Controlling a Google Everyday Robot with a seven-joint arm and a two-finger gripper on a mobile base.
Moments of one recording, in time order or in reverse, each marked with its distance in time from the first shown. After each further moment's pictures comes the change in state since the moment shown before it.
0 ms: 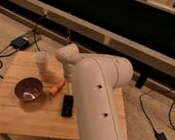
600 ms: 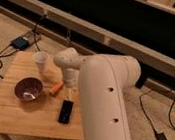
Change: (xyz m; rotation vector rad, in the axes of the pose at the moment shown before) arm 0.030 0.039 0.004 -0.007 0.014 -0.035
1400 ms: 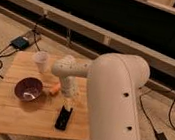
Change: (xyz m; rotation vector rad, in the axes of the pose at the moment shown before) arm 0.030 0.048 0.011 -0.021 0.017 -0.039
